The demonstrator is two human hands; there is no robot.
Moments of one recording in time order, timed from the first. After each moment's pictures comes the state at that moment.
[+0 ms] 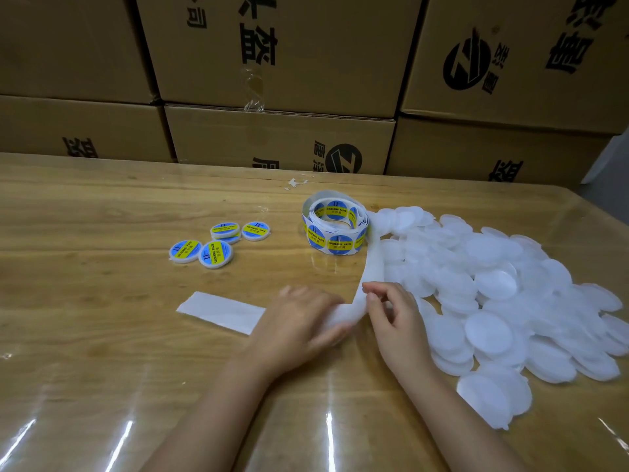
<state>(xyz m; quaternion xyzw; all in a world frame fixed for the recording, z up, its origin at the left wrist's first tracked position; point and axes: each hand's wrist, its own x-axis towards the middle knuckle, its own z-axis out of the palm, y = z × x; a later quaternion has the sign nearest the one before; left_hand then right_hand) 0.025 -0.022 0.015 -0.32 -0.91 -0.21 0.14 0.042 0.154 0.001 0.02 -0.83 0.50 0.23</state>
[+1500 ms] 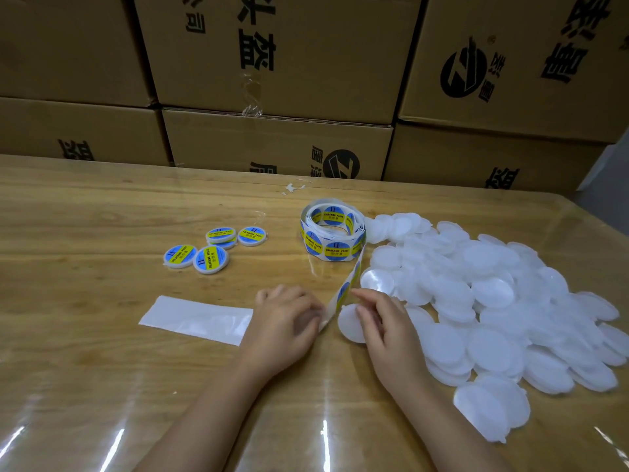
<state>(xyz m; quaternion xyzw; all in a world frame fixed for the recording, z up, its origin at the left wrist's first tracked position) 0.020 -0.024 0.004 -0.23 -0.89 -0.33 0.19 0.048 0.153 0.001 0.09 -0.85 0.45 0.25</state>
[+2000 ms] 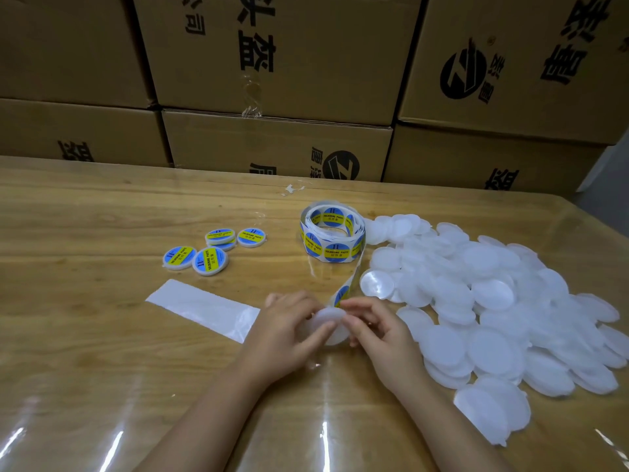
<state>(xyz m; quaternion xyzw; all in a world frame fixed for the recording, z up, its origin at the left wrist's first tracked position) 0.025 -0.023 0.008 -0.28 -0.86 -0.36 0.20 0.046 0.153 0.001 0.12 -0.77 0.62 0.10</state>
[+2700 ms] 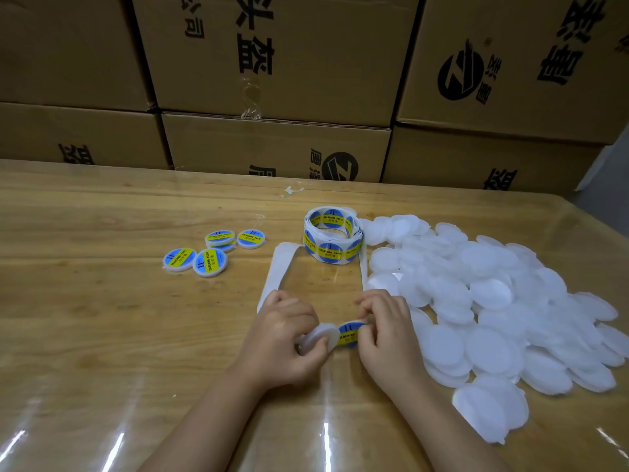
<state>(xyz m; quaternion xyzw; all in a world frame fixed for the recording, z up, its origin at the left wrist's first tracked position) 0.026 -0.025 0.009 -0.34 -0.85 -0.31 0.26 0.042 0.155 -0.003 0.09 -0.89 0.34 0.27</state>
